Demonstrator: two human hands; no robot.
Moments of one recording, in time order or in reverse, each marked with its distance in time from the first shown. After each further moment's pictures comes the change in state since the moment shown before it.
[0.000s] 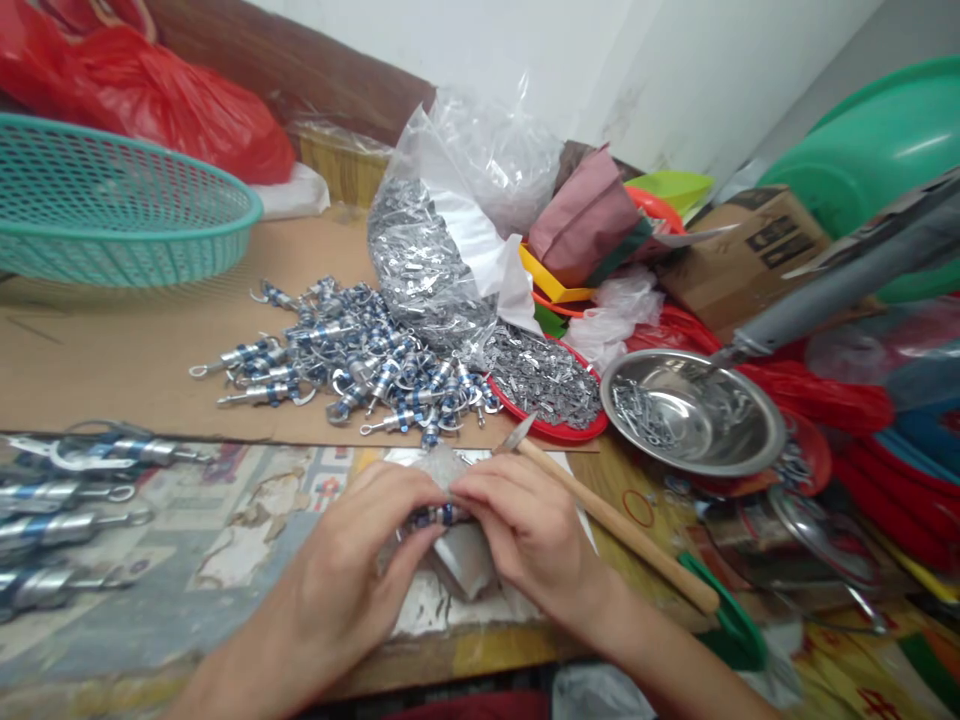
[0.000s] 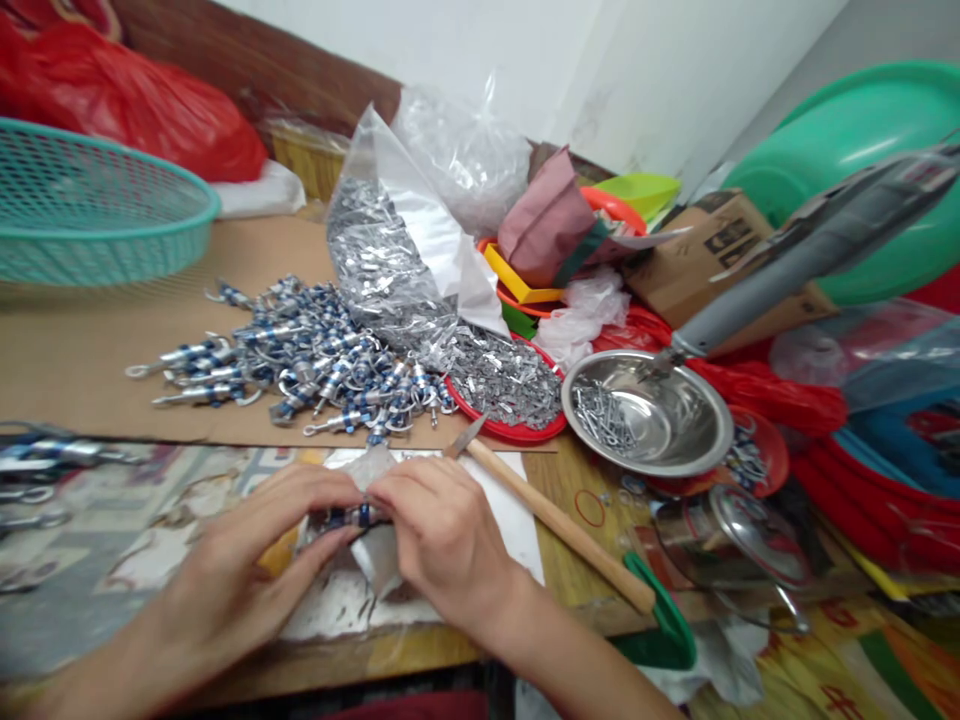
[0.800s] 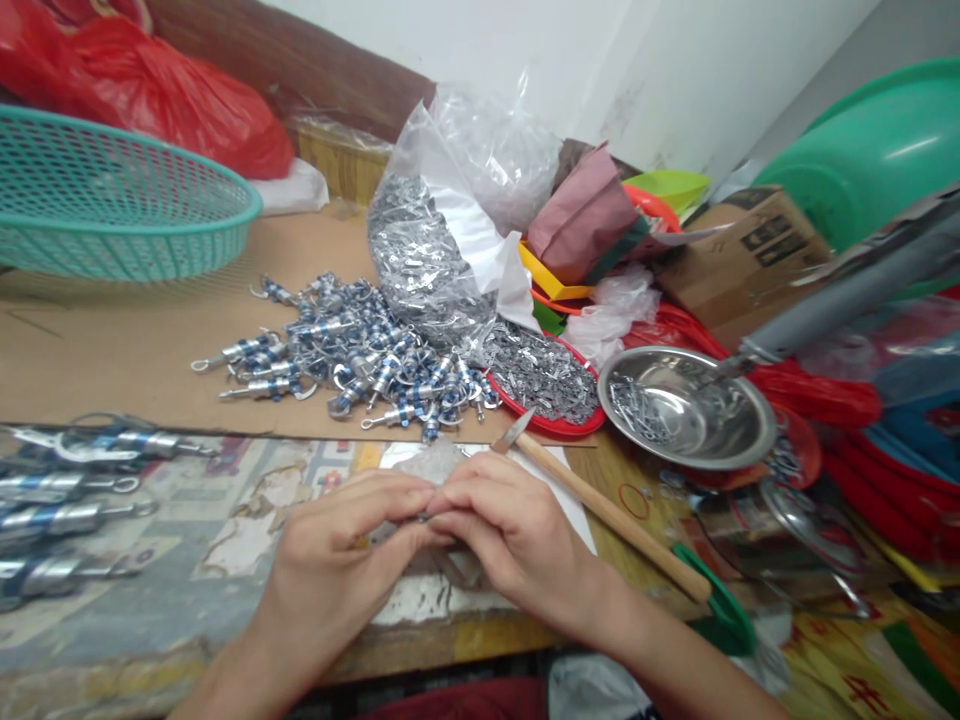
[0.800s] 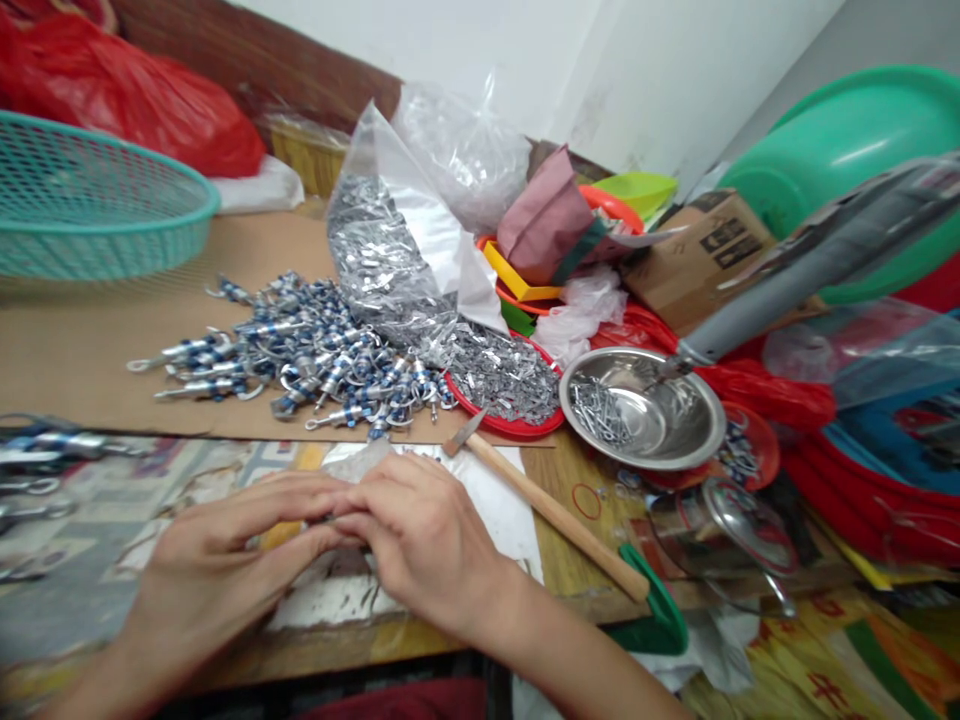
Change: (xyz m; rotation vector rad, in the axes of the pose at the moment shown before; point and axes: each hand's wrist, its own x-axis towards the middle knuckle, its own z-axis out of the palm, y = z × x) left_hand 0.001 0.003 -0.003 -0.103 0.289 -0.052; right_hand 0.004 -0.016 -0.001 0.121 -0.194 0.062
